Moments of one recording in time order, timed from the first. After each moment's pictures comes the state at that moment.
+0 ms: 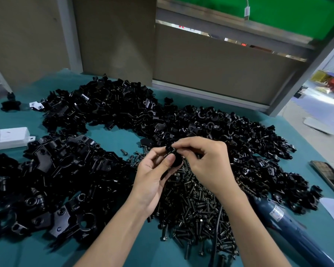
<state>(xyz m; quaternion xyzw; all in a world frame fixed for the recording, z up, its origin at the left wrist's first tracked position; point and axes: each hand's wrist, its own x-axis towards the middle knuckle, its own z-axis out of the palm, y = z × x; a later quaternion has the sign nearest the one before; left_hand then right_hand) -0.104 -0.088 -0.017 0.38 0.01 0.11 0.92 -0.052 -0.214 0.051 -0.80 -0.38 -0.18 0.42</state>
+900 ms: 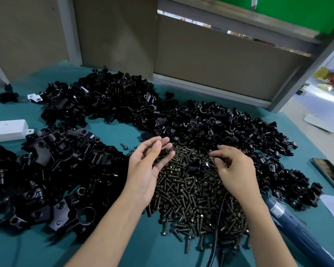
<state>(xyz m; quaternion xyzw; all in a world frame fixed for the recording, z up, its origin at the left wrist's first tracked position) -0.098 -0.078 -0.017 0.32 0.09 0.17 0.93 -0.038 -0.275 0.020 -0.93 -0.14 -0.13 0.31</state>
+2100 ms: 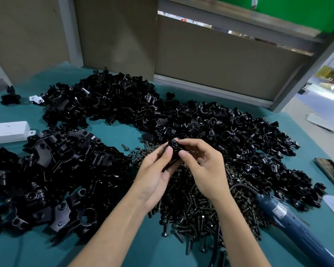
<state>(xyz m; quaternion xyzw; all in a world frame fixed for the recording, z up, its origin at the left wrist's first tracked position) -0.106 -0.087 -0.006 0.32 0.03 0.05 0.95 -0.056 -0.216 0.015 -0.76 -0.28 -0.05 0.58</state>
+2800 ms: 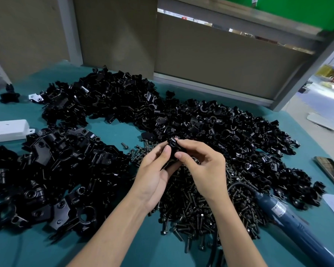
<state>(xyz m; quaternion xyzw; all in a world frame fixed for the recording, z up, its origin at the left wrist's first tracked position) -0.107 -0.091 -0.007 0.31 0.03 0.07 0.95 -0.062 -0.214 0.012 -0.75 -0.27 -0.10 0.59</state>
